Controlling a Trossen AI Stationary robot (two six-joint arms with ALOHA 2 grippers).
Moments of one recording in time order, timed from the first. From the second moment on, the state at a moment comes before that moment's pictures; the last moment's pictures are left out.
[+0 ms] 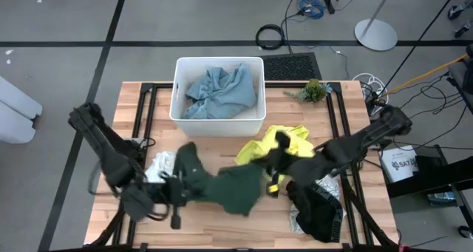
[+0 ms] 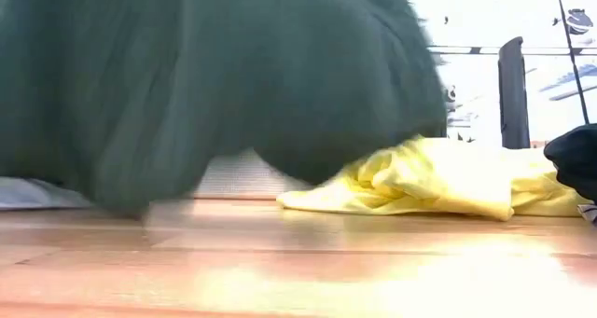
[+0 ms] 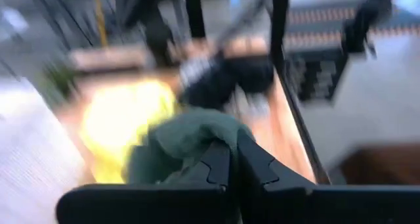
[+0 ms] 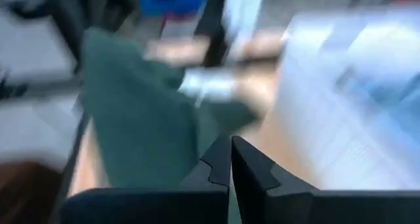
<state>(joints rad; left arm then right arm) -0.82 1.34 1.30 -0.43 -0.78 -0.27 0.50 1.48 1.48 -0.50 0.67 0.33</state>
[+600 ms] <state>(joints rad) -0.76 1.25 1.52 -1.08 -0.60 -0.58 0.48 1.41 1.48 -0.82 0.51 0.56</state>
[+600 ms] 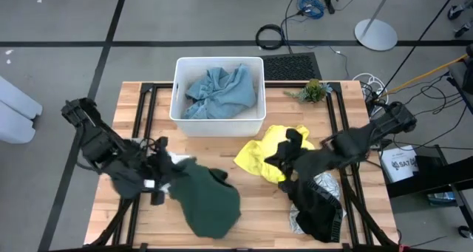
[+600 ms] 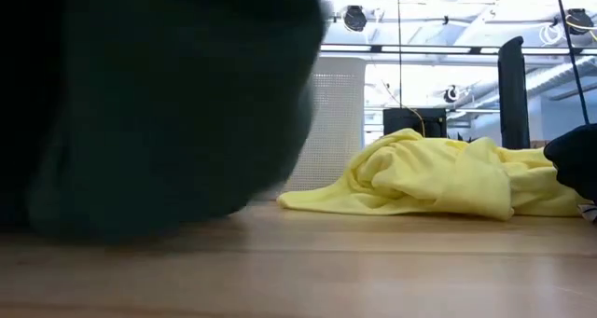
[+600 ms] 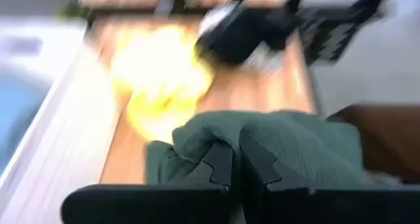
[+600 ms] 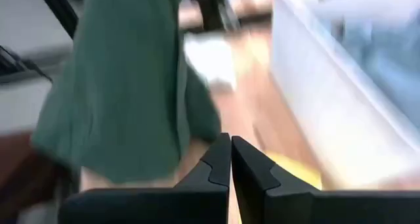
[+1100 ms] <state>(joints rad) -0.77 1.33 1.19 -1.12 -0.03 -0.86 0.51 1.88 1.48 -0.49 0.30 0.62</state>
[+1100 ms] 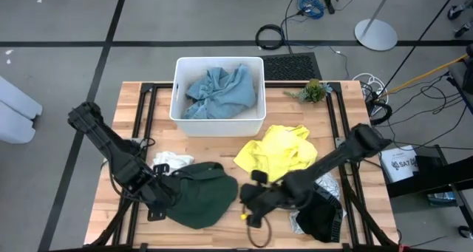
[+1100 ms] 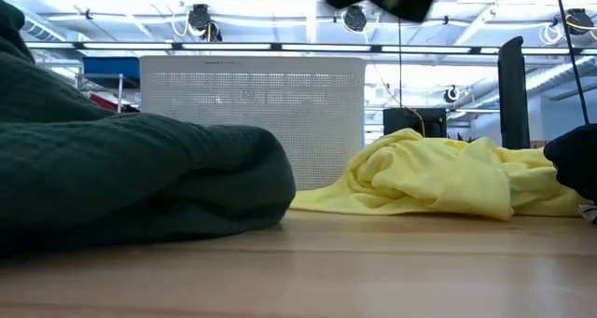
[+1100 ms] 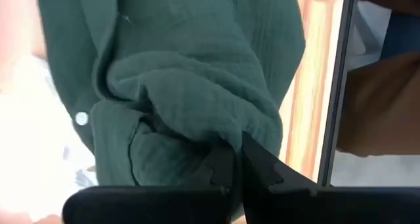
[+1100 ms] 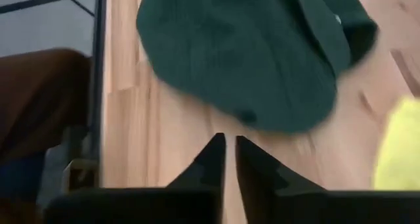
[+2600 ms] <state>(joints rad) -0.77 1.30 1.26 -0.67 -0.03 -0.52 0.41 1.69 1.48 -0.52 0.37 0.41</state>
